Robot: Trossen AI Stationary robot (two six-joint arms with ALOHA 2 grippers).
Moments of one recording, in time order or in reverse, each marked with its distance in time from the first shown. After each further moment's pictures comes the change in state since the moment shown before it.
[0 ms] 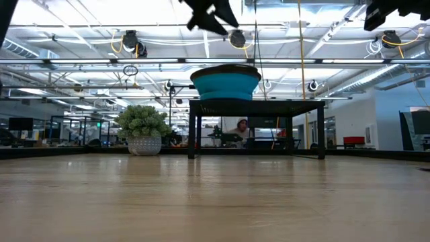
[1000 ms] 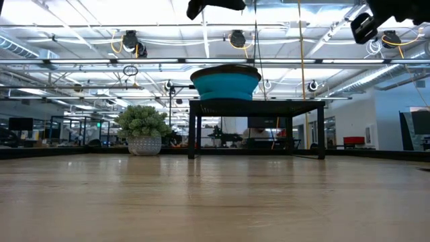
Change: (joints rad) left arm -0.304 -0.072 -0.180 0.058 -0.009 -0.192; right arm 0.005 0.164 0.000 0.001 -0.196 0.235
